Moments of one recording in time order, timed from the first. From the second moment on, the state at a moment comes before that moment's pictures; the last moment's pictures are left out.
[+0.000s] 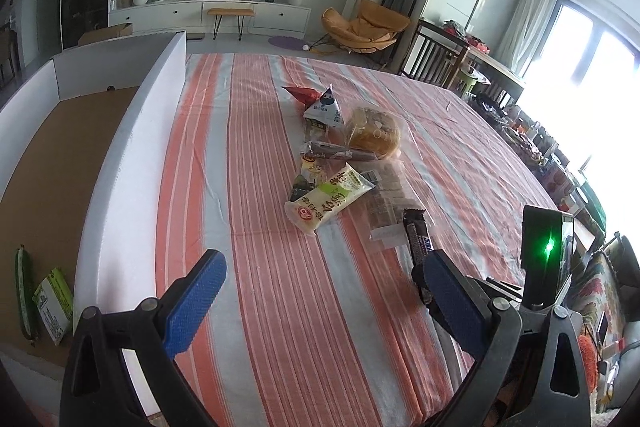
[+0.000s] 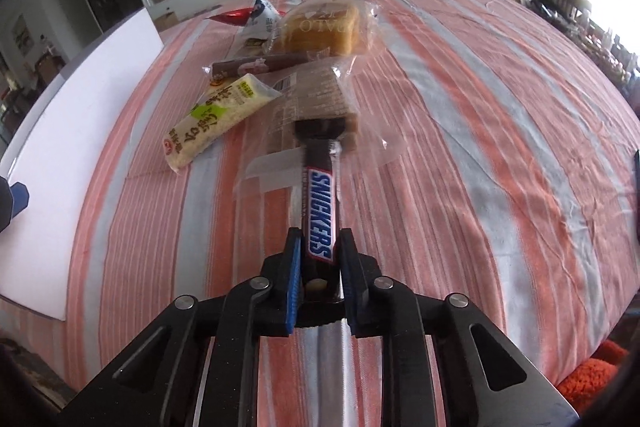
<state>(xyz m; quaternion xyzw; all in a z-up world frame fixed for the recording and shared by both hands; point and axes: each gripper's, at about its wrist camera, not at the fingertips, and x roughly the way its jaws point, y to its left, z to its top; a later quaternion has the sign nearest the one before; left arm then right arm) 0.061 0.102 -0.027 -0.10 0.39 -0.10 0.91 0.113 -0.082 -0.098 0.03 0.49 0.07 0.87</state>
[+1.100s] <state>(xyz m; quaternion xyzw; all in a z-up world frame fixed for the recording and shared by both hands) 0.116 0.054 -0.047 0.01 0.49 -0.16 0.85 0.142 -0.188 -0.098 0.13 0.47 0.01 0.87</state>
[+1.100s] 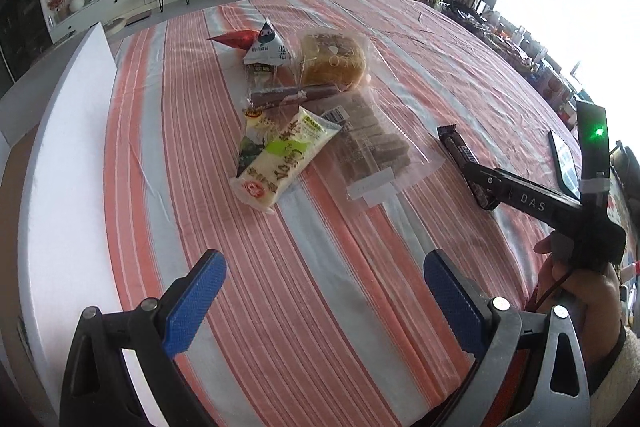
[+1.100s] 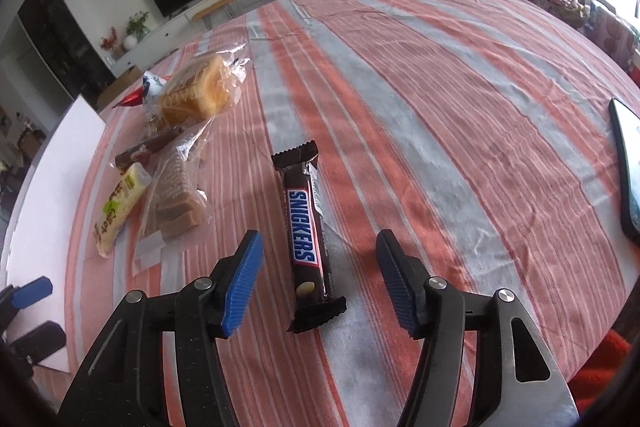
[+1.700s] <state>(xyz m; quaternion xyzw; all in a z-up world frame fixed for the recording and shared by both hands) 0.189 0.011 -0.089 0.14 0.51 -0.12 0.84 0.140 -0.193 -0.098 0.14 0.47 0.01 0.87</state>
